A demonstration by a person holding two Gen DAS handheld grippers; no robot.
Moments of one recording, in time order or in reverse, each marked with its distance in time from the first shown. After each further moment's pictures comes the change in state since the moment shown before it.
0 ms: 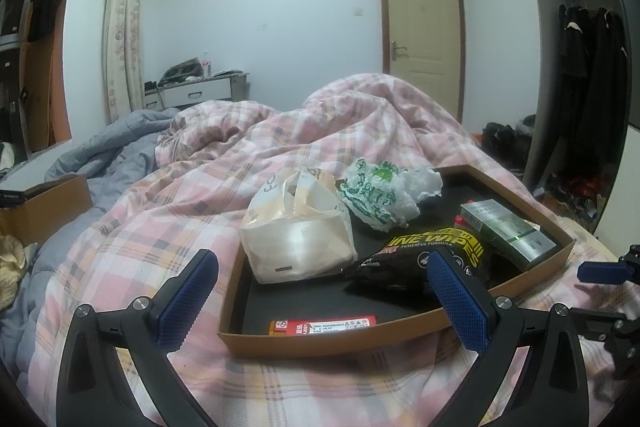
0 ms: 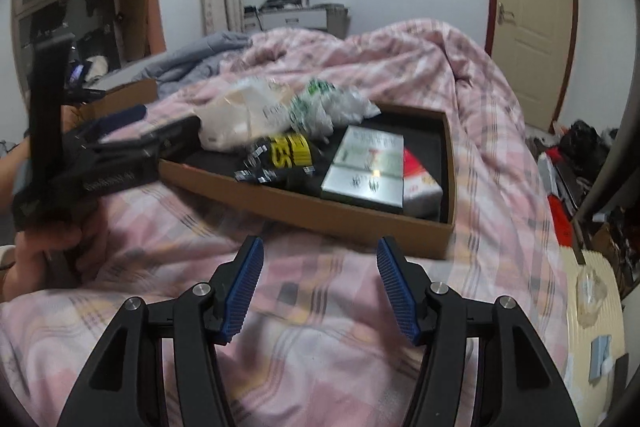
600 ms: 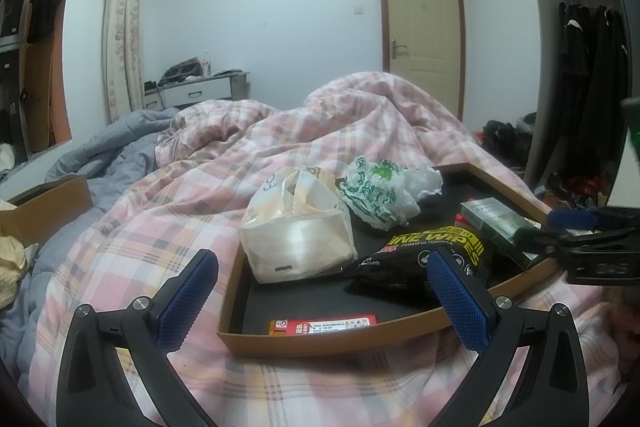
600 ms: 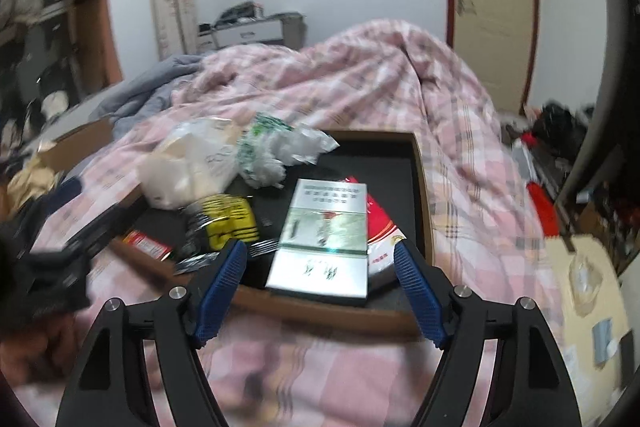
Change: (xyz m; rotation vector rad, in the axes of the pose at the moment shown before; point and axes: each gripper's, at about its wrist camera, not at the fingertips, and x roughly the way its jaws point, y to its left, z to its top) left arm 0.000 0.001 -0.001 -0.005 0.002 -0.002; right arm 0.036 -0.025 0.040 0.179 -0.016 -0.080
